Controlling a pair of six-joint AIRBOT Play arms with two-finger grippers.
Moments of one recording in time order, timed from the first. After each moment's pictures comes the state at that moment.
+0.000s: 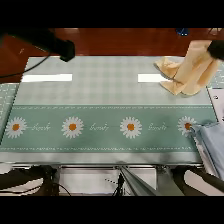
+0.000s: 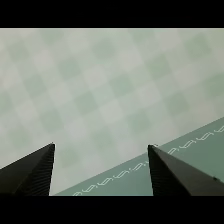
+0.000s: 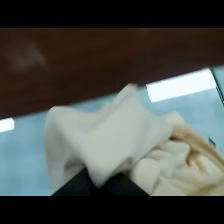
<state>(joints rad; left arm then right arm) -0.36 -1.39 1.90 1.61 -1.44 -1.44 -0.28 -1.14 1.35 -1.10 0.75 1.33</state>
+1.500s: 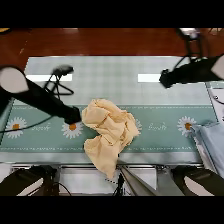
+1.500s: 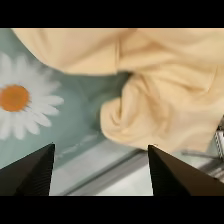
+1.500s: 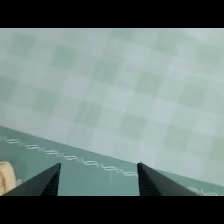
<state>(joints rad) -0.36 -1.04 1.01 1.22 -1.49 -1.45 0.14 -1.07 1.25 -1.49 1.15 1.49</state>
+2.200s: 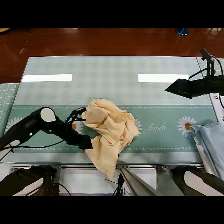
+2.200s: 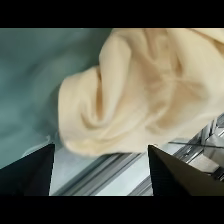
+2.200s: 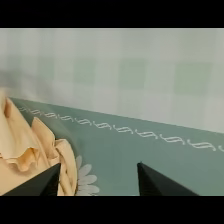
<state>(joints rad) -0.35 -1.13 0.55 0.89 -1.22 -1.23 -0.22 -1.17 1.05 -0.89 1.24 1.21</state>
